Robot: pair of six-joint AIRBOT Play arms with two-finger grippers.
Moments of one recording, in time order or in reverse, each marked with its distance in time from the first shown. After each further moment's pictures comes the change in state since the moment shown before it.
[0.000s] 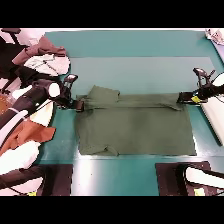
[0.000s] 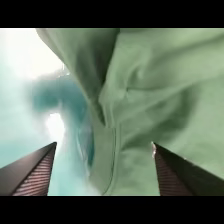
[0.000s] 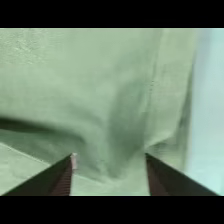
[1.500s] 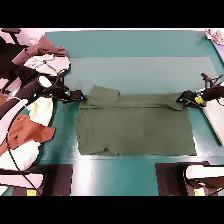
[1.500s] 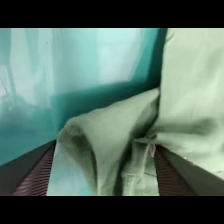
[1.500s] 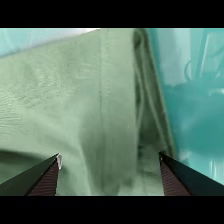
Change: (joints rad) left arm 0.216 -0.243 0.063 -0.450 0.151 0.295; right arm -0.178 -0.210 0.054 0.272 0.039 -0.093
